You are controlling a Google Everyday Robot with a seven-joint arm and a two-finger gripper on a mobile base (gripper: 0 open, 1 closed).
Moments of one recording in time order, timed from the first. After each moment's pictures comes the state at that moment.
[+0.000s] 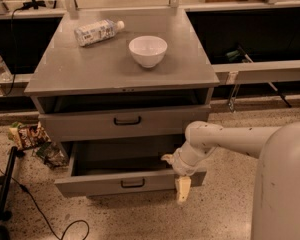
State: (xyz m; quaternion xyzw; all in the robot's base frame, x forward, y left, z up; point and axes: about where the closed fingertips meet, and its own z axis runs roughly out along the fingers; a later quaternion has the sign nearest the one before) arm 0.528 -0.079 0.463 -0.77 0.60 0.16 0.14
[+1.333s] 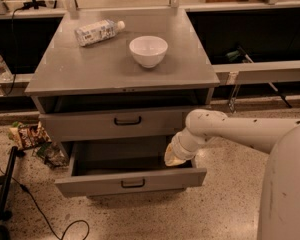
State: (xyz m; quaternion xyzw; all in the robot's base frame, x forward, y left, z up) arm 0.584 -0.082 0.510 -0.78 0.59 0.07 0.19
